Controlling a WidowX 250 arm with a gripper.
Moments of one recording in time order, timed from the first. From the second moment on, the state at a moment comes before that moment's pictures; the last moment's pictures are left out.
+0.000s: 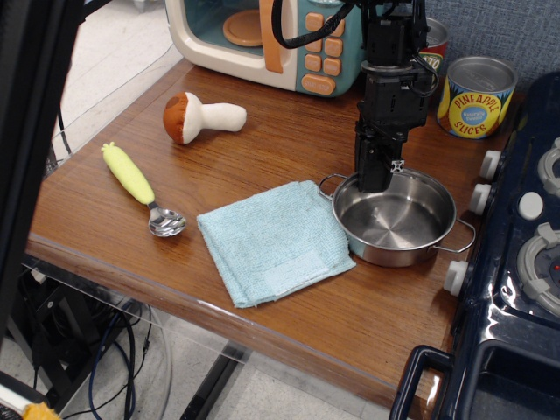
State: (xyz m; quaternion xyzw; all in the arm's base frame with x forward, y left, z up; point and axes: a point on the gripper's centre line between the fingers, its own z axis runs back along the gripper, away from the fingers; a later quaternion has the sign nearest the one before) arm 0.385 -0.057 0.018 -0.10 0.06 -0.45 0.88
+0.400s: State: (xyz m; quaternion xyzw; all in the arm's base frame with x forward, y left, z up) arm 0.383 -0.058 0.020 -0.11 0.06 -0.45 0.88
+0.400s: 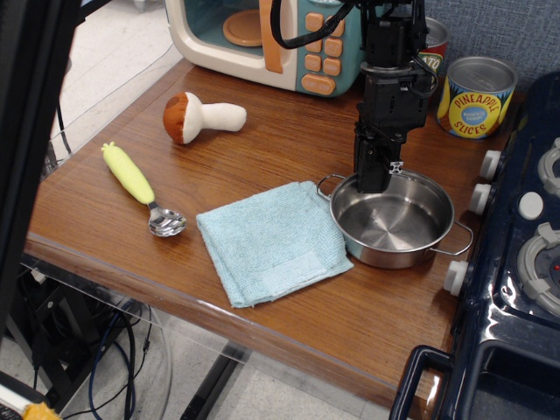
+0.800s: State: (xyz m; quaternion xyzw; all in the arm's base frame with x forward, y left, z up) arm 0.399 -0.039 0.066 -0.11 0.01 -0.42 0.90
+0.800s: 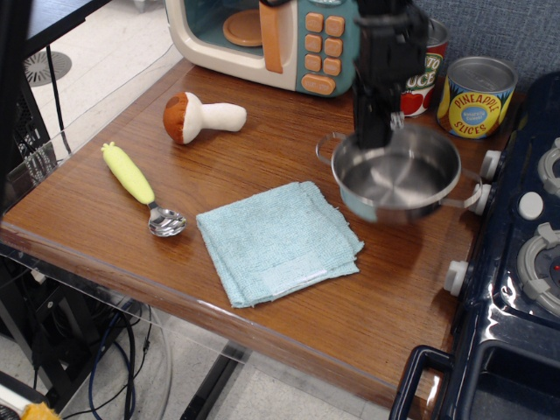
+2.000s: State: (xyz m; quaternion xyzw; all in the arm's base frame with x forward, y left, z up) arm 0.323 0.042 0.078 -0.06 0.05 -0.35 0.93
